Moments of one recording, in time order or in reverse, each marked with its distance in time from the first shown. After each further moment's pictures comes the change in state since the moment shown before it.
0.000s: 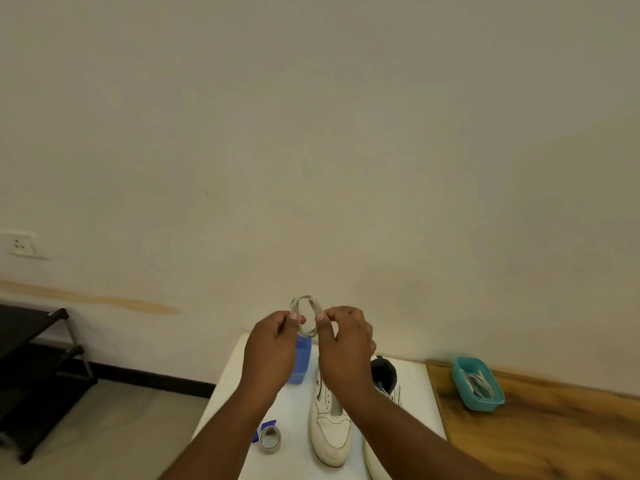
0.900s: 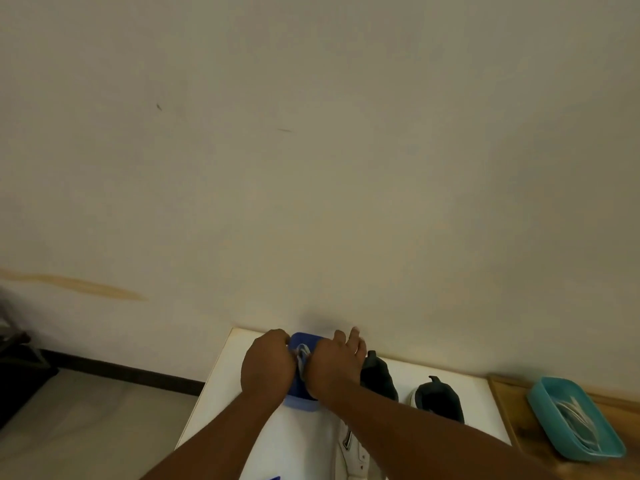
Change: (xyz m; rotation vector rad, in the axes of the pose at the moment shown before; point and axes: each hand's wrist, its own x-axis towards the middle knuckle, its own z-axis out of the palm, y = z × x) left_hand 0.194 -0.252 0.103 0.533 -0.118 -0.208; right_hand 0.118 0.170 0.228 -0.841 -0.579 0.096
